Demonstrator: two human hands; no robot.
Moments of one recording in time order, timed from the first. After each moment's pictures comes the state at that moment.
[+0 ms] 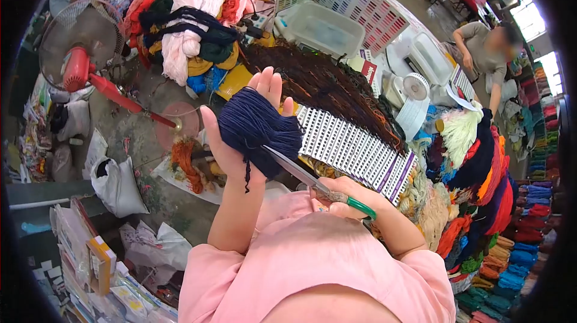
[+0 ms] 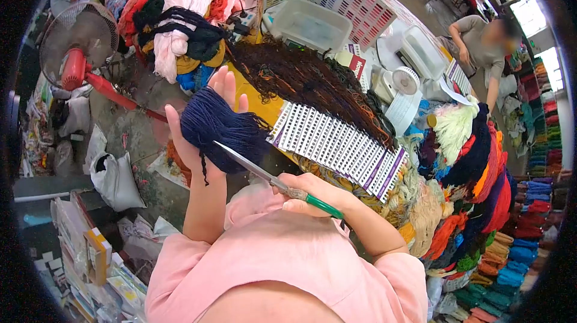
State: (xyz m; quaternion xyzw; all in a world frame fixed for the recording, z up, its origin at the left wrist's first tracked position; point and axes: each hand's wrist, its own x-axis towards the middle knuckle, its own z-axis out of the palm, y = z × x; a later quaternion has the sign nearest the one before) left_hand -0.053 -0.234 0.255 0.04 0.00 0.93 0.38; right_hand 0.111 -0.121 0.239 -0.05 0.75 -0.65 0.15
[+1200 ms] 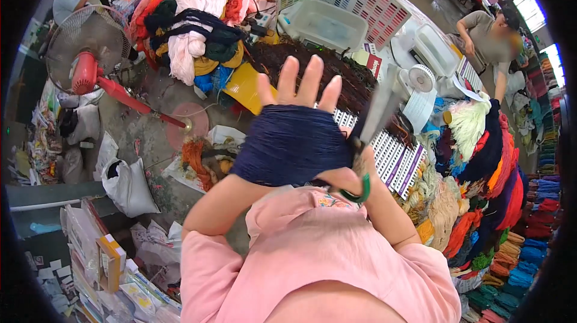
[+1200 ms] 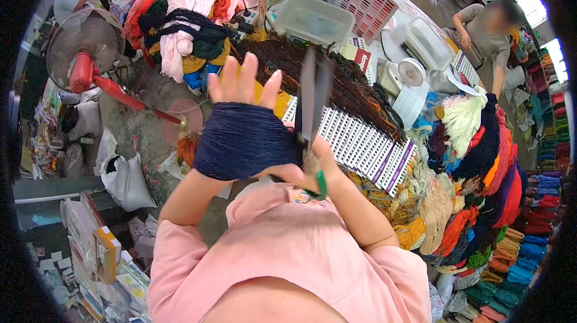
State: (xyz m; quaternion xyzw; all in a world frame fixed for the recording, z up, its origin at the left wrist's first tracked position) left_hand -0.031 -0.220 0.282 0.58 0.75 0.29 -0.14; right_hand 0.095 -0.137 0.218 0.15 0.53 -0.82 -0.12
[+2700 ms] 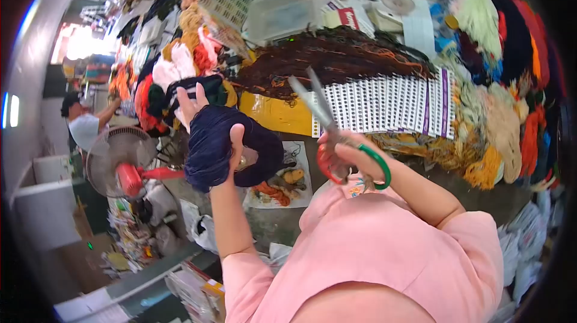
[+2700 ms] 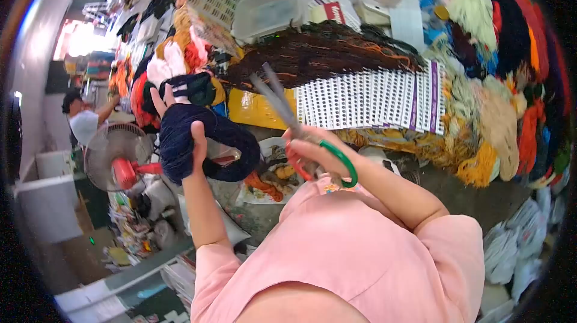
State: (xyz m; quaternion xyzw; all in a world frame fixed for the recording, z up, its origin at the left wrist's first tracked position) left_hand -0.090 -0.189 0.273 0.59 0.74 0.27 -0.16; right_hand 0.144 -0.113 0.194 0.17 0.37 -0.91 -0.09
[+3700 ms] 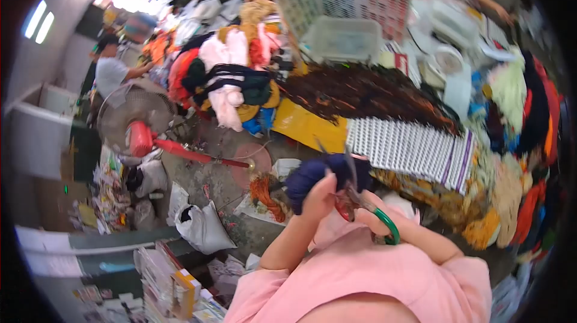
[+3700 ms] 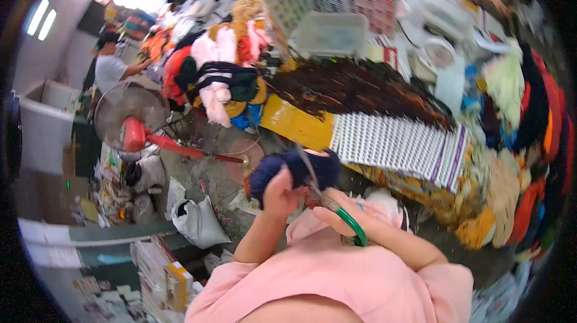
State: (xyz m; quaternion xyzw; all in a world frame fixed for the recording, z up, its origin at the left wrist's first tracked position) left_hand -0.004 -0.246 0.213 0.24 0.40 0.73 0.51; right_hand 0.132 -0.168 0.223 0.19 0.70 -0.69 0.03
